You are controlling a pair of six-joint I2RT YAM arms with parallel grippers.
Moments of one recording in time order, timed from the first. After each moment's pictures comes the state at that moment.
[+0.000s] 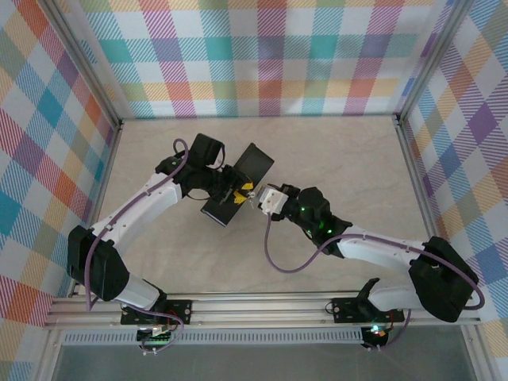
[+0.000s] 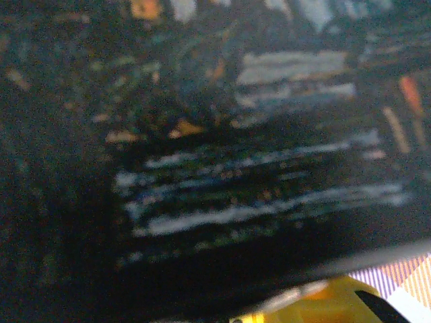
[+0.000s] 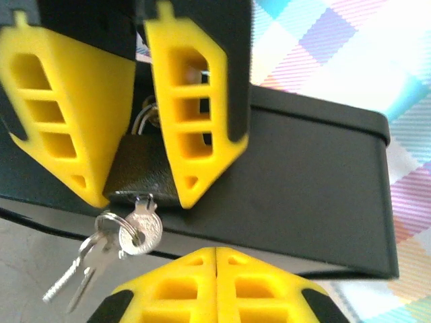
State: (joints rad) left arm -0.53 1.48 1.32 -0.77 0.51 -1.37; right arm 0.83 1.28 0.61 0.50 0.01 -0.64
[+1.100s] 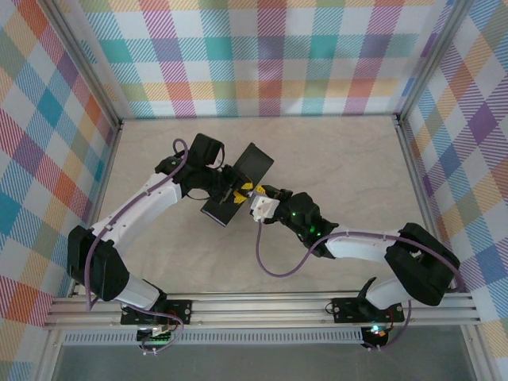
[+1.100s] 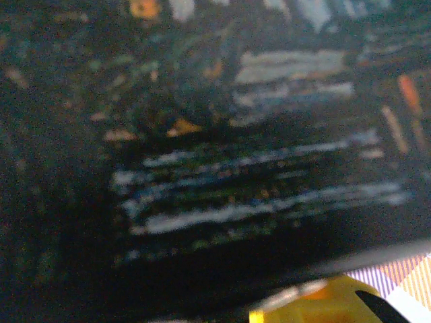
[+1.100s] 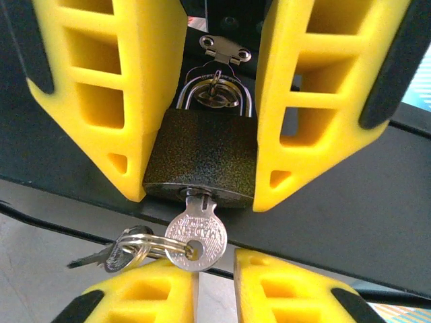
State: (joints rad) left arm -0.53 1.48 1.32 -0.77 0.51 -1.37; right arm 0.88 1.43 0.59 0.70 0.09 -0.78
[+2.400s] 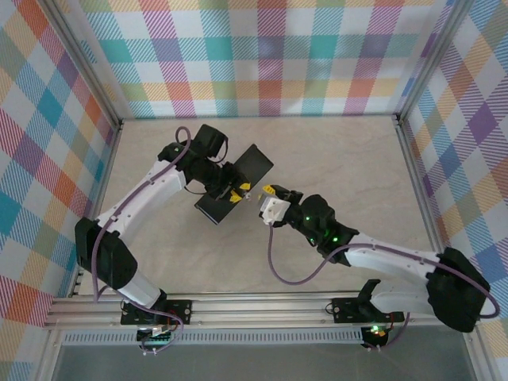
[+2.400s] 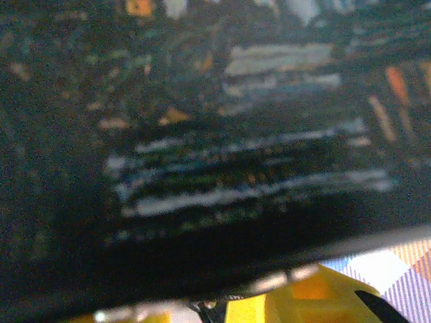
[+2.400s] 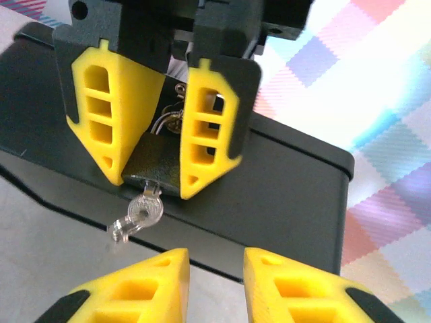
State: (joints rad) left arm -0.52 1.58 1.52 -1.03 0.47 -1.22; right arm 0.90 1.14 0.58 0.43 0.10 -0.71
